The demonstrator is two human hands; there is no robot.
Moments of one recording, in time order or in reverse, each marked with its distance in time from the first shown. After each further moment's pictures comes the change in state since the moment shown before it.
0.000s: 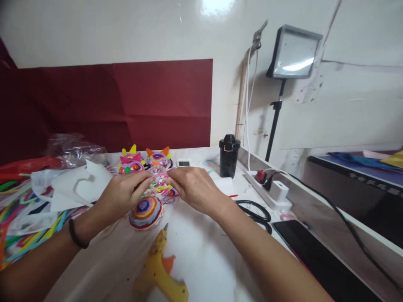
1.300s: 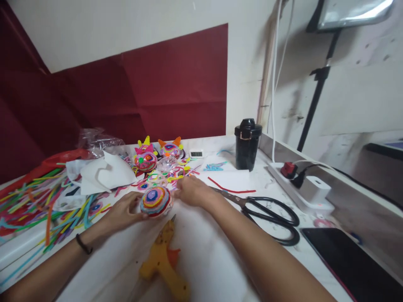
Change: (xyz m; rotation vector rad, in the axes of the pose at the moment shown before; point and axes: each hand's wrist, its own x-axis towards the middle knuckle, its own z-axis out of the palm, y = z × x) left_hand -0.099 -0.056 0.054 -0.305 -0.236 -0.617; right_hand 0.004 0.024 0.063 0.143 -0.587 0.307
